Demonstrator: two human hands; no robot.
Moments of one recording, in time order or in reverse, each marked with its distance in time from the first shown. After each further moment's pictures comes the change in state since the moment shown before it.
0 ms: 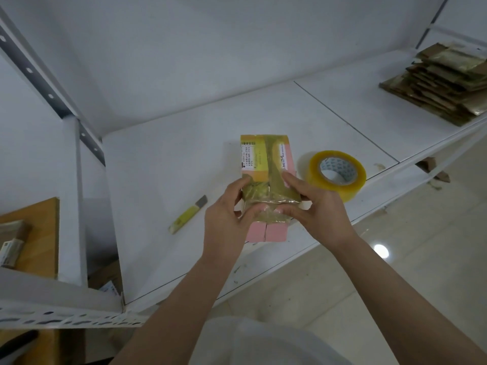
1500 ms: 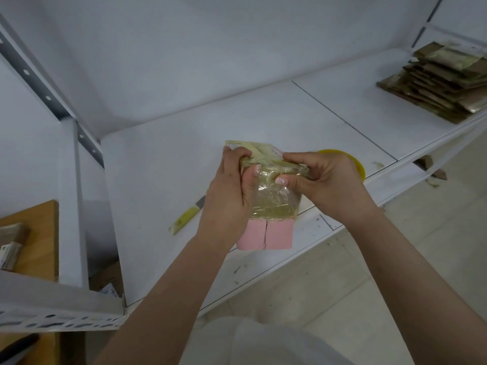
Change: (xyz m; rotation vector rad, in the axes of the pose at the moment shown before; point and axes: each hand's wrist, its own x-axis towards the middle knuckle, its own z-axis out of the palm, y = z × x) left_hand 0.030 0.047 -0.020 0.108 -0.123 0.088; right_hand 0.022 -0.038 -0.031 0.221 0.034 -0.016
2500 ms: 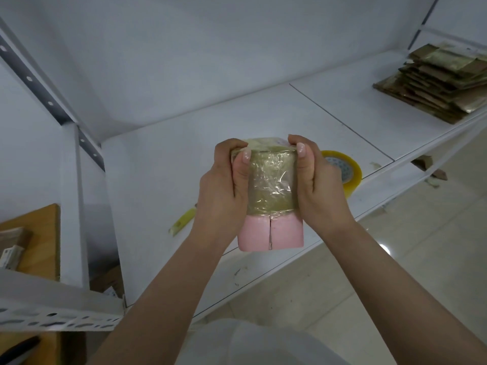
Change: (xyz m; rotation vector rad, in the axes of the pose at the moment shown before) left_hand -0.003 0.031 -0.013 -0.074 0.123 -0.050; right_hand -0.013 -0.016 0.023 -0.061 0.251 -0.052
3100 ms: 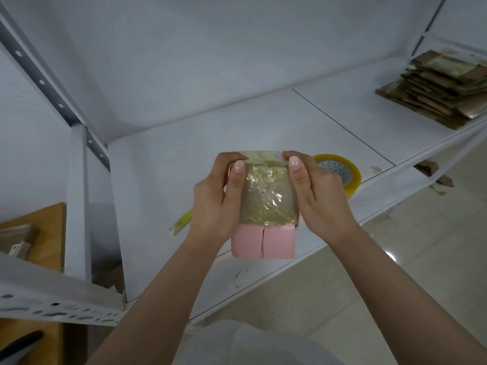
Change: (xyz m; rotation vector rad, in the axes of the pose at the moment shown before) left_hand -0.009 -0.009 0.001 -0.109 0.016 -0.011; right_hand -0.006 0.009 -0.011 -0.107 -0.109 -0.070
